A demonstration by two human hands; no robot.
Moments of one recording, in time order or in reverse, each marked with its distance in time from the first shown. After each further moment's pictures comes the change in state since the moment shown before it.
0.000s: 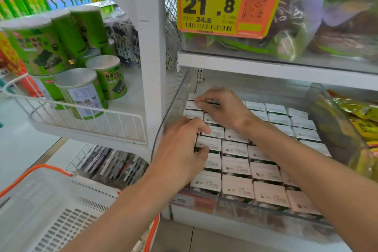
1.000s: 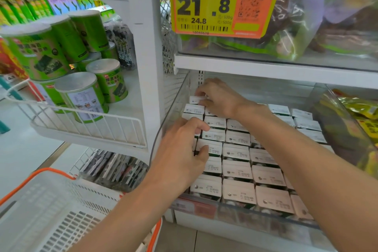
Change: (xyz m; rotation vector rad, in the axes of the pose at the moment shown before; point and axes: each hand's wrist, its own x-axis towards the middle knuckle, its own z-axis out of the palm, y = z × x) left_hand 0.002 -0.002 0.005 -0.055 0.076 -0.009; right_hand 0.039 -0.013 -0.012 -0.434 -0.207 -0.062
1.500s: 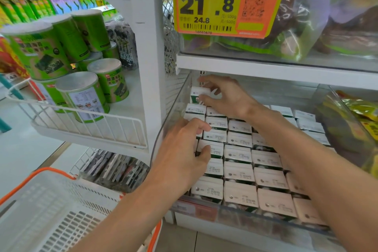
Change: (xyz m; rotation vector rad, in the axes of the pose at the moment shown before) left_hand 0.002 -0.003 0.002 -0.012 0.015 -0.005; right_hand -0.012 0.017 0.005 0.368 0.221 -0.024
